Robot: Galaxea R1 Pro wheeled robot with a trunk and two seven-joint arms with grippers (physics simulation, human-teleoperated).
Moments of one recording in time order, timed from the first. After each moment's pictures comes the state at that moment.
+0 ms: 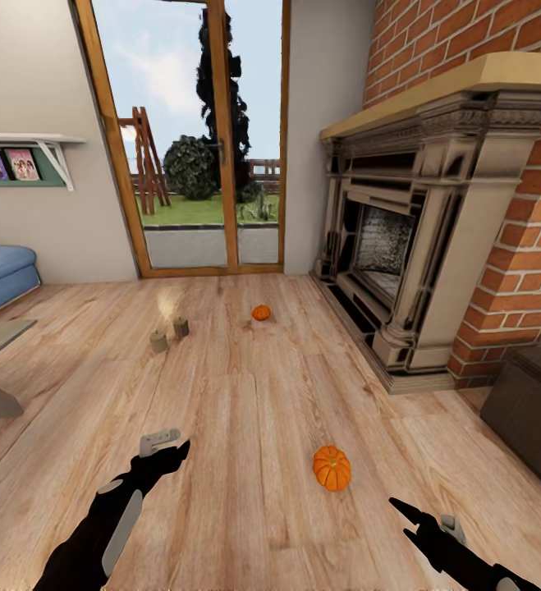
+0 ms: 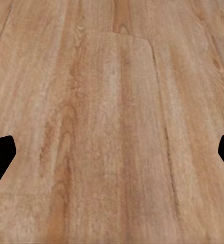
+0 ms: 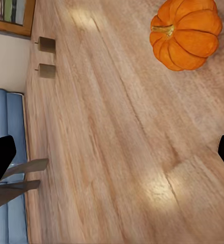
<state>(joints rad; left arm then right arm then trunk) -0.38 0.03 0.06 -0.96 0.22 0.26 -0.04 -0.41 -0.27 -0.29 -0.30 -0.62 0.43 0.86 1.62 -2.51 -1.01</state>
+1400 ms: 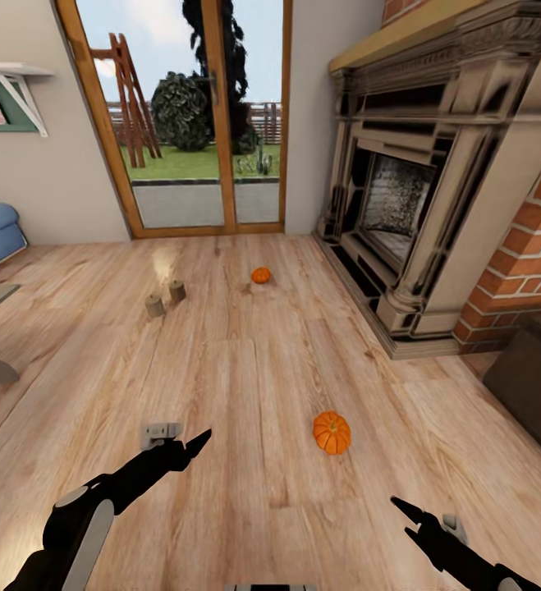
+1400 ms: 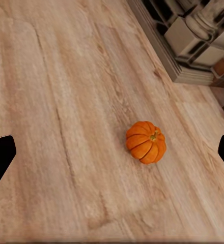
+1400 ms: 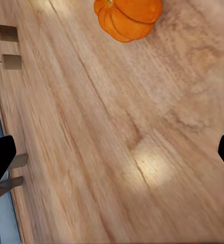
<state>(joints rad) -0.17 0.04 0.06 -1.52 0.31 0.51 -0.41 -0.41 -0.28 -0.29 -0.30 -0.63 0.42 0.87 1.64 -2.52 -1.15</state>
